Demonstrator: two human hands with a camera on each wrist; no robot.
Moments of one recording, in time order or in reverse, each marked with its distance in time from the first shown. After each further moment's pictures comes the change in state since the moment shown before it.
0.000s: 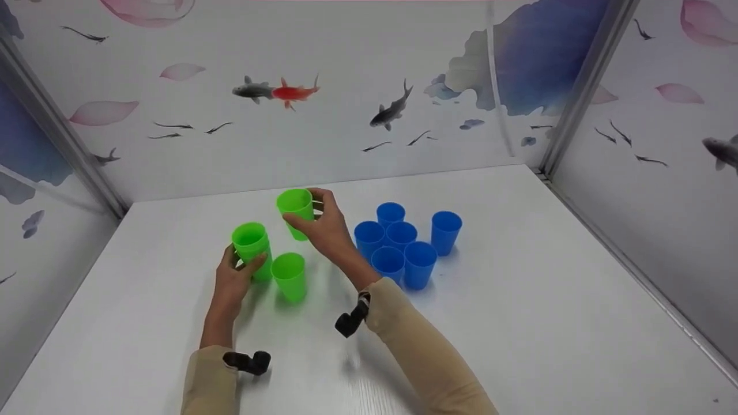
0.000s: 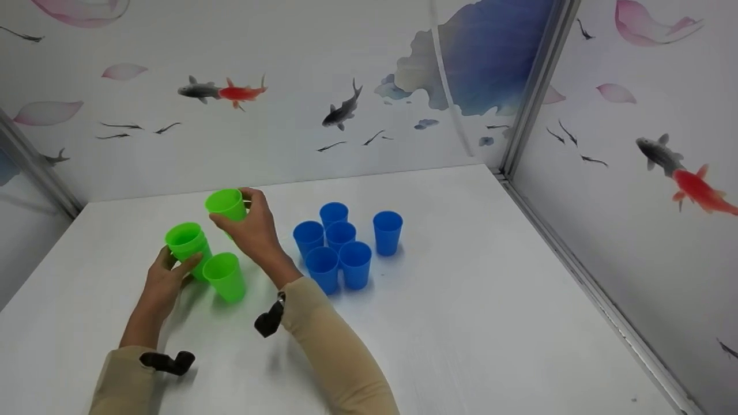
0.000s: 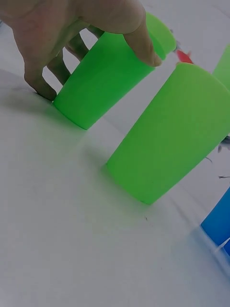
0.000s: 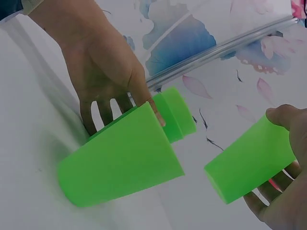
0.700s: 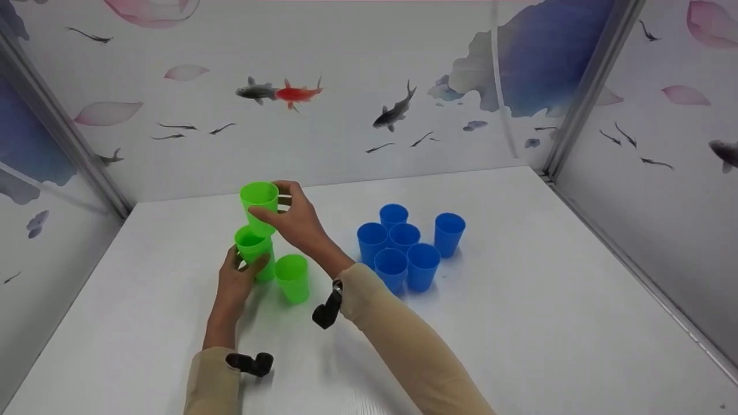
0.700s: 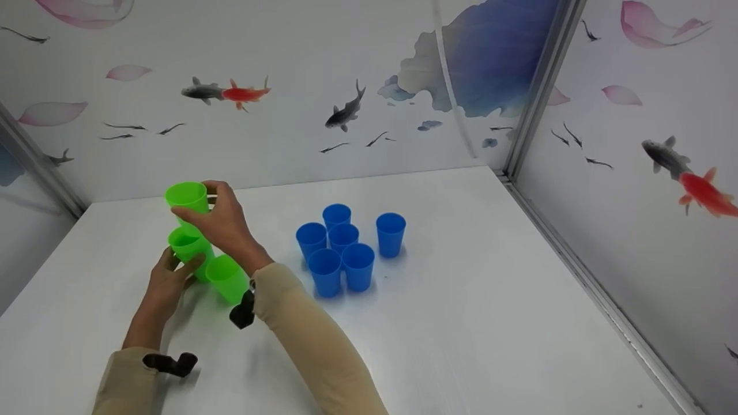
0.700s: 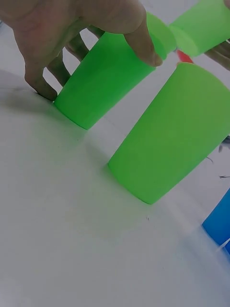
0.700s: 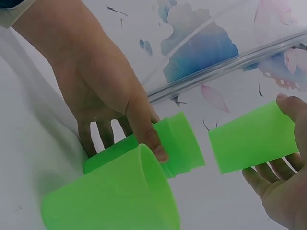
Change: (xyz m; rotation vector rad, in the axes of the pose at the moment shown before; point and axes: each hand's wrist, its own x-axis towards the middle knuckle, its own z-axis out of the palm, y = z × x) left_hand 0.003 -0.001 -0.002 0.020 -0.010 -0.012; right_hand 0.018 -0.023 0.038 0.015 -0.129 -0.095
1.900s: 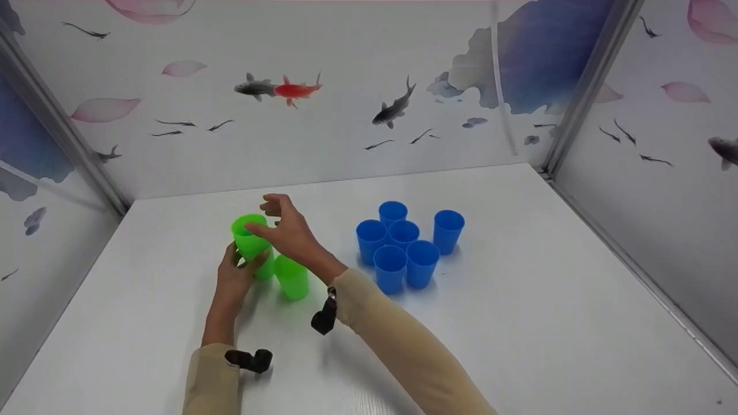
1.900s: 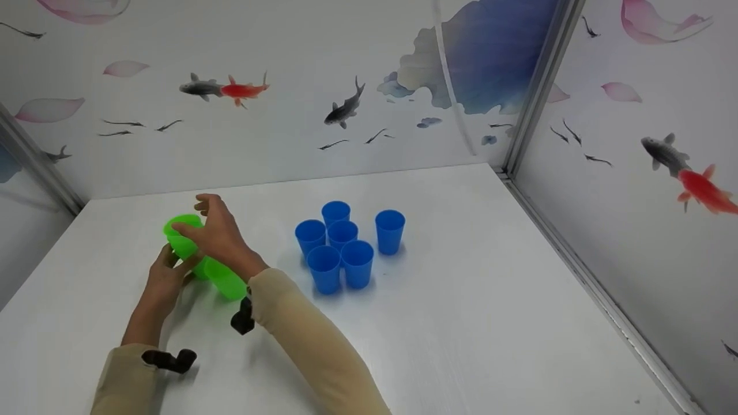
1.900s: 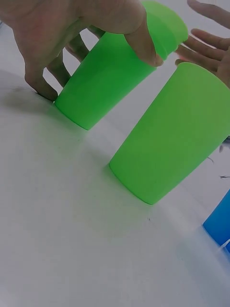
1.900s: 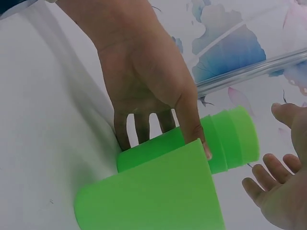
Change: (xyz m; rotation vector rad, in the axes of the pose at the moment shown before) left_hand -0.001 0.002 0.001 0.017 -0.005 -0.016; right_hand -0.007 0.021 0.016 -0.088 -0.080 0.011
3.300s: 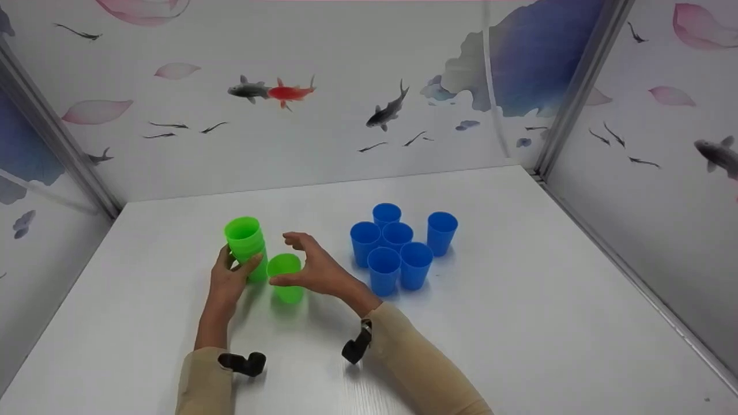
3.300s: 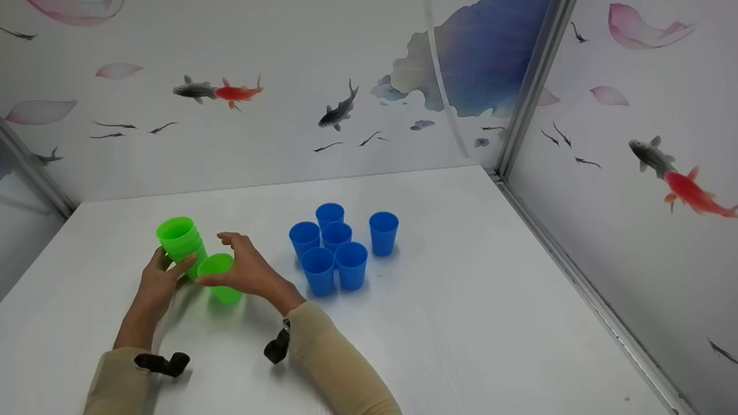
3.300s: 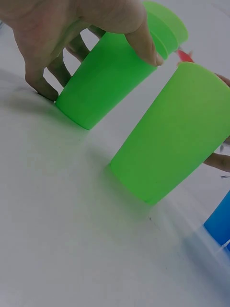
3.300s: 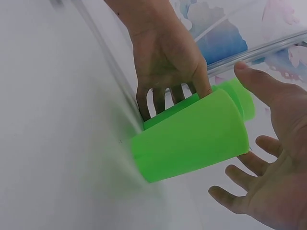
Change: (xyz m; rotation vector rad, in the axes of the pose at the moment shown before) left_hand -0.003 -0.002 0.002 -0.006 0.015 0.022; right_hand -0.059 0.042 -0.032 -0.137 -0.197 0.110
